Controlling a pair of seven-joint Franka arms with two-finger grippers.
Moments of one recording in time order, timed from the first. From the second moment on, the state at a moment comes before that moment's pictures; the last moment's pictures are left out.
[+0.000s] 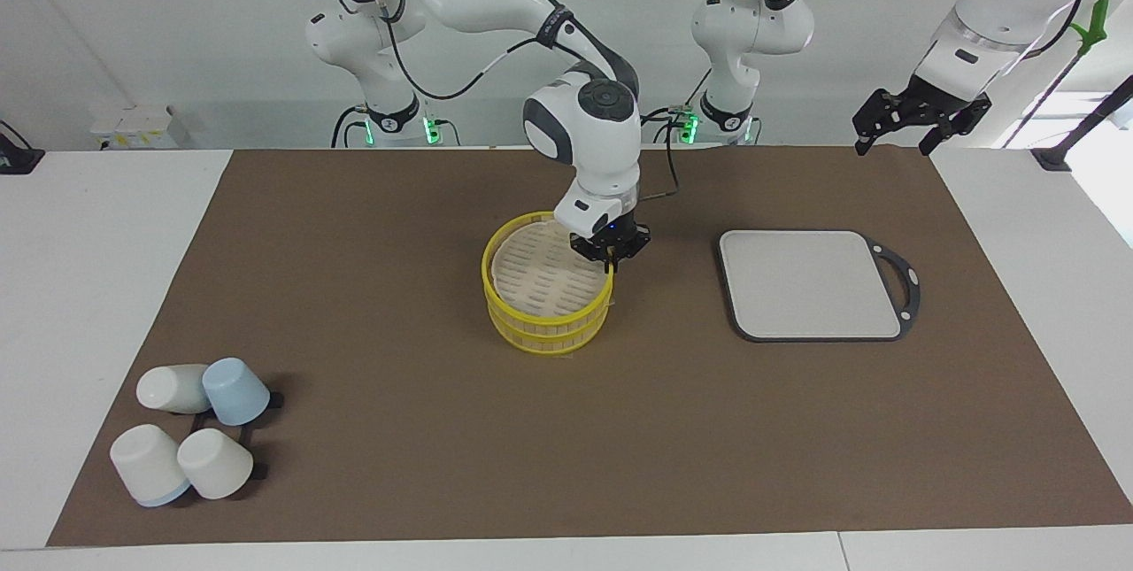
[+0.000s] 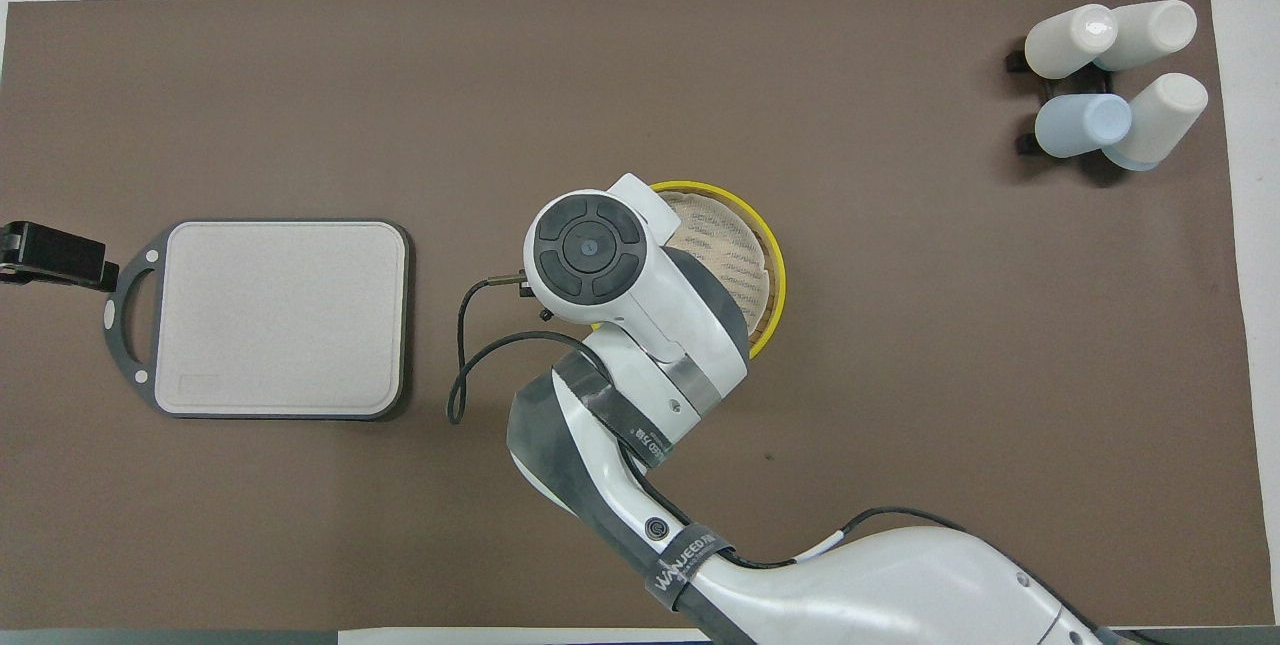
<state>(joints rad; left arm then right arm) -0.20 -0.05 0.18 -1.58 0.01 1.48 0.06 0.63 0.48 0.08 -1.54 -0.01 2.12 0.69</state>
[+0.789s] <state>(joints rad) -0.20 -0.06 0.18 -1.62 0.01 1.54 0.07 0.57 0.42 0.05 -1.52 -0.01 2.10 0.69</state>
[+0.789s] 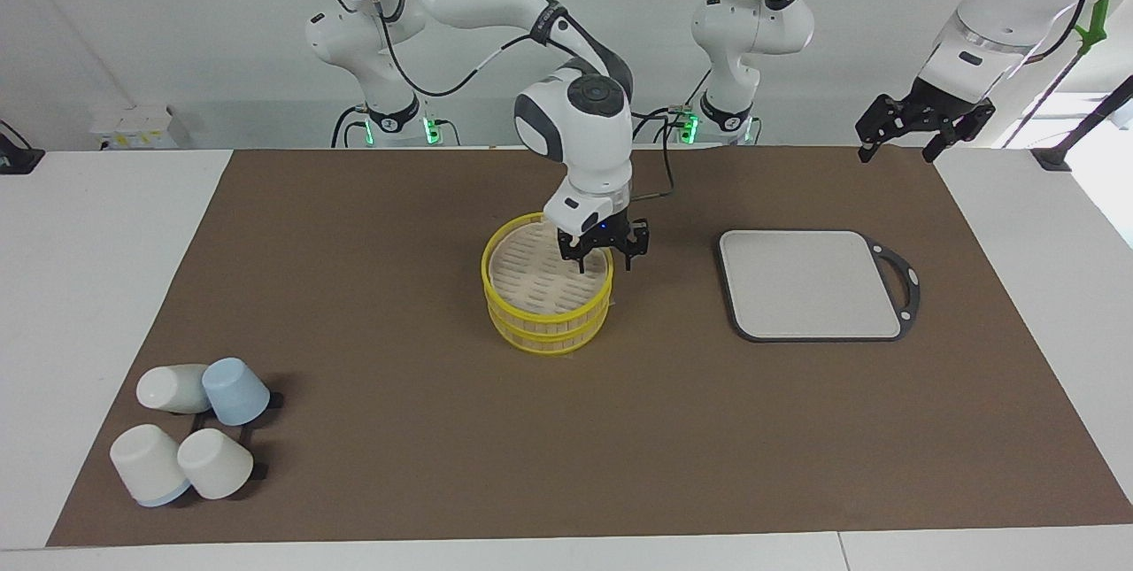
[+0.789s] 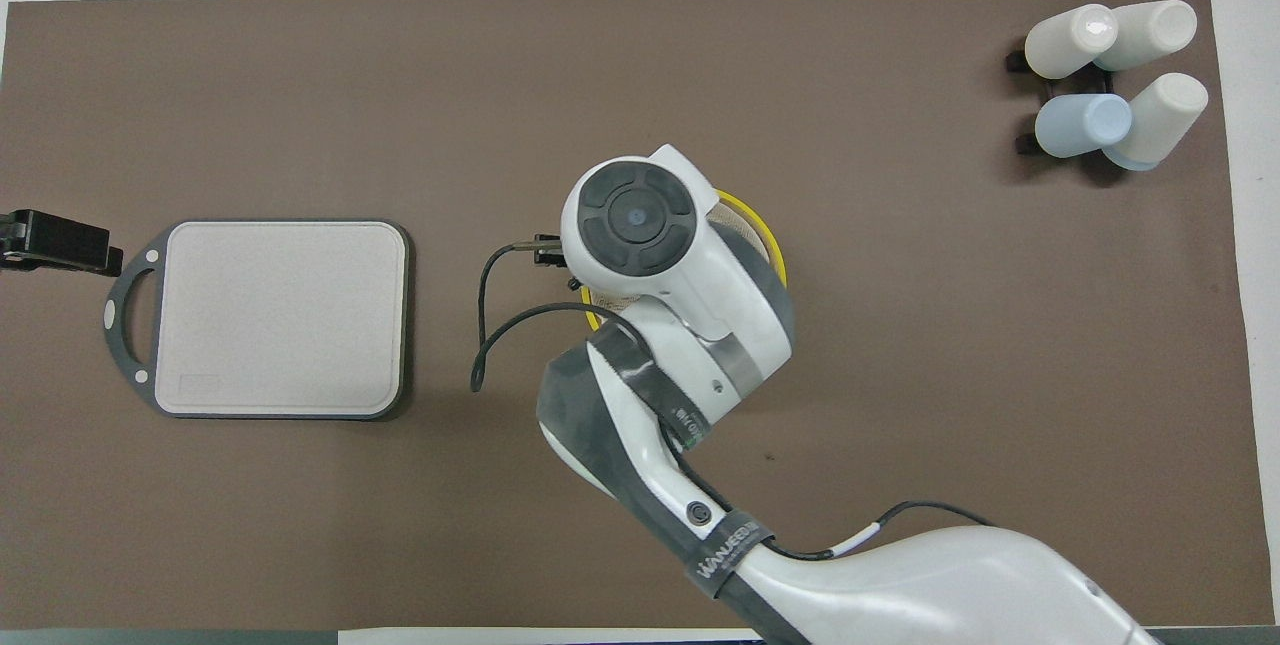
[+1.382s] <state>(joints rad) -0.20 -0.07 0.18 -1.64 0.00 1.56 0.07 0.20 0.15 0.05 -1.53 -0.01 1.61 0.23</state>
